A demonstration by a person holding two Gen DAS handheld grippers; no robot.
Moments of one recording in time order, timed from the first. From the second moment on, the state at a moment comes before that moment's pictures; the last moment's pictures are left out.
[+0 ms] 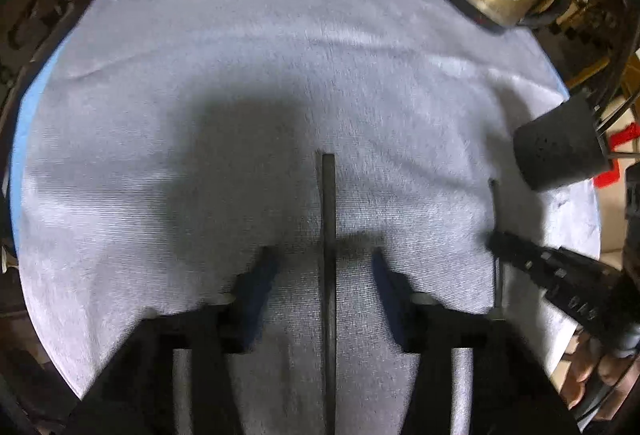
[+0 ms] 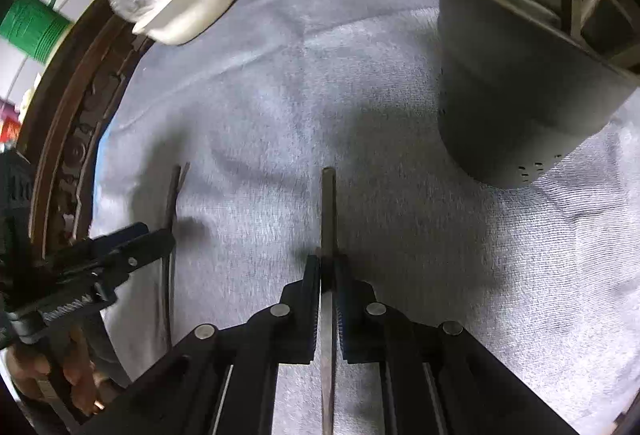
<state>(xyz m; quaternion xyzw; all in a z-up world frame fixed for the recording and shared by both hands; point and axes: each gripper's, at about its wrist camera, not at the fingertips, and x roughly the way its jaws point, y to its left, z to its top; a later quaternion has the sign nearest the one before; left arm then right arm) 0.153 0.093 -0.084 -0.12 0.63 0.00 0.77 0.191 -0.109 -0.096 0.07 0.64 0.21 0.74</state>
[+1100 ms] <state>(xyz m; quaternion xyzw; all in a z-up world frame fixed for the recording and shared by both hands) 0.113 0.101 -0.029 -0.22 0.51 -0.02 0.83 0.133 -0.108 -0.028 0.07 0.52 0.23 0.82</state>
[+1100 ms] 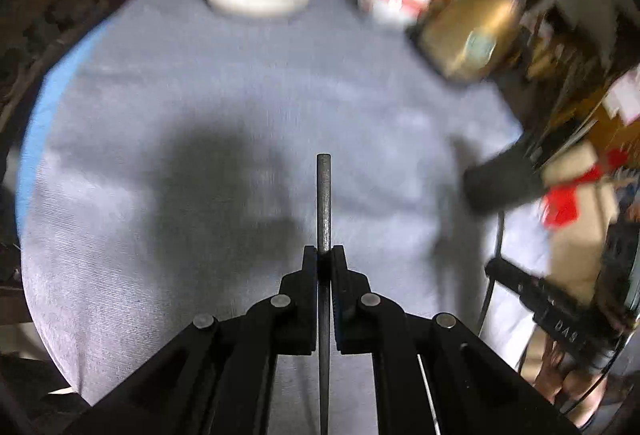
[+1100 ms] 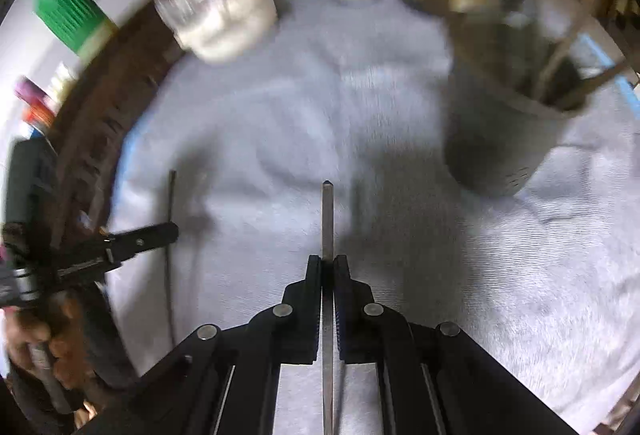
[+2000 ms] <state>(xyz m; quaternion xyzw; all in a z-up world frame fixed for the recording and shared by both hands) -0.014 0.090 0.047 -0.12 0.20 0.04 0.97 0.013 -0.164 0.063 0.04 0.21 0.12 0.97</state>
